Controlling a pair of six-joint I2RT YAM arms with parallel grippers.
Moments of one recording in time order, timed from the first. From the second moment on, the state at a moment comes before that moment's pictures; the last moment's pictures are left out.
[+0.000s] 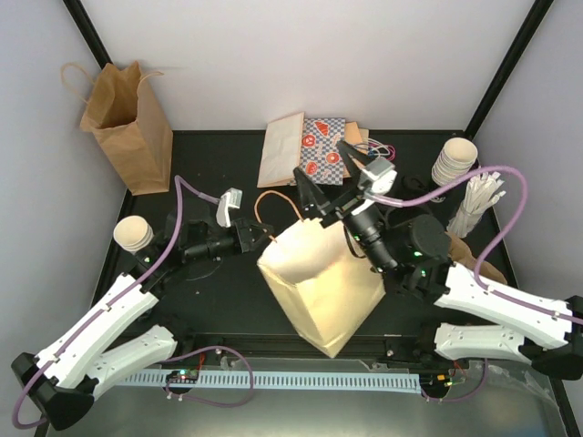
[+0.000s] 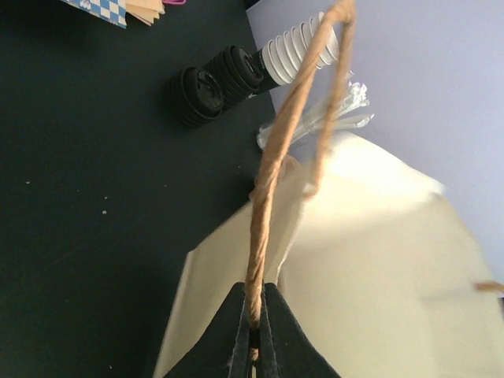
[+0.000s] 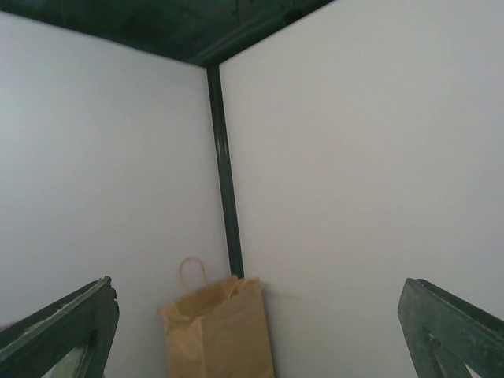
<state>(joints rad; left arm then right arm) -0.63 0.82 0.85 -0.42 0.39 -0.91 1.18 1.06 1.06 0.47 0.44 -0.09</state>
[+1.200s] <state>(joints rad) -0.61 0.93 1.10 -0.57 0.35 -0.51 1.18 0.95 1.33 -0.92 0.55 0.44</state>
